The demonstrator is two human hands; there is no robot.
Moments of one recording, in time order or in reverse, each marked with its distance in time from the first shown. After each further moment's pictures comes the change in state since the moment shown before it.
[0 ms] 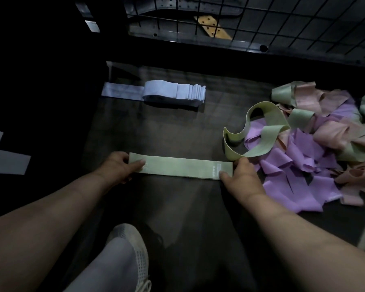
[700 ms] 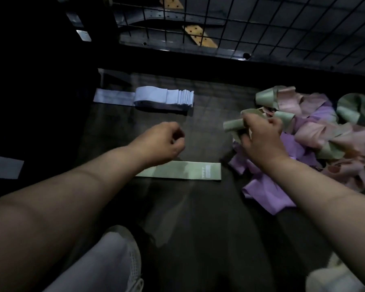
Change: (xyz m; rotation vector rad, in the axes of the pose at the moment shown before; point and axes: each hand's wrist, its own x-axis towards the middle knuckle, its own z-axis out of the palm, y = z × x) left_hand -0.059 0.143 0.026 0.409 -0.072 0.594; right_hand 0.028 -0.023 -0.100 -0.137 0.450 -0.678
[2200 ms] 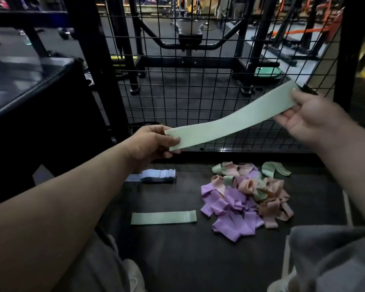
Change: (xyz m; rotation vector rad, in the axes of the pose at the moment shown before) left_hand -0.209 0.219 -0.177 -0.946 0.034 0.211; right_hand -0.066 -0.114 -0.431 1.565 0.390 0.502
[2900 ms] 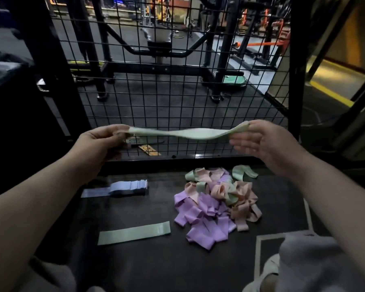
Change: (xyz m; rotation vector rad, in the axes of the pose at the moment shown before) left_hand 0.027 -0.006 -0.026 -0.025 0.221 0.195; right_hand -0.014 0.008 -0.045 -0.468 -0.192 -0.011
